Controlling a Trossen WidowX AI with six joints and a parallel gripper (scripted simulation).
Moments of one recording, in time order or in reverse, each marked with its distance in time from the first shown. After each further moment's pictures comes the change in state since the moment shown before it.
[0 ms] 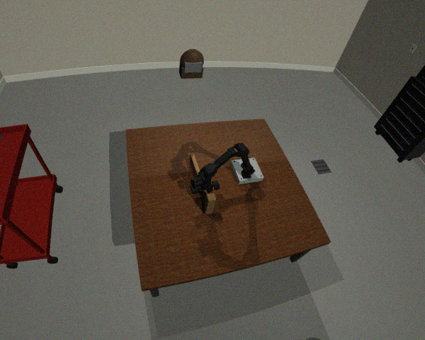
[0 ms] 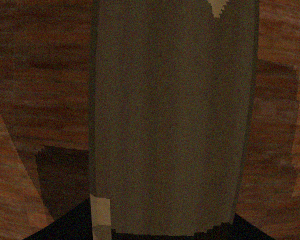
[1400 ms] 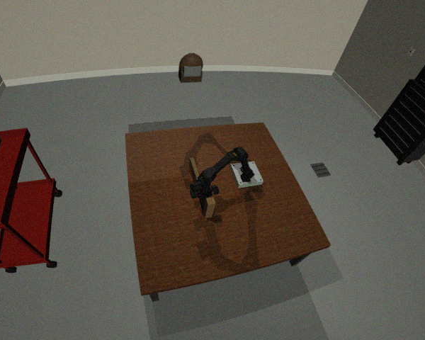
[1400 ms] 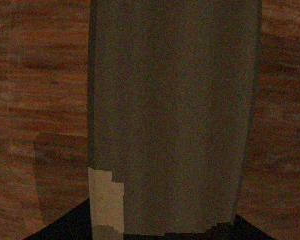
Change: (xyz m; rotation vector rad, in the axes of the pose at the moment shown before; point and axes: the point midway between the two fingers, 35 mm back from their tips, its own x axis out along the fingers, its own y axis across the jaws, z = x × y) arm 0.007 0.000 0.000 0.000 0.000 0.001
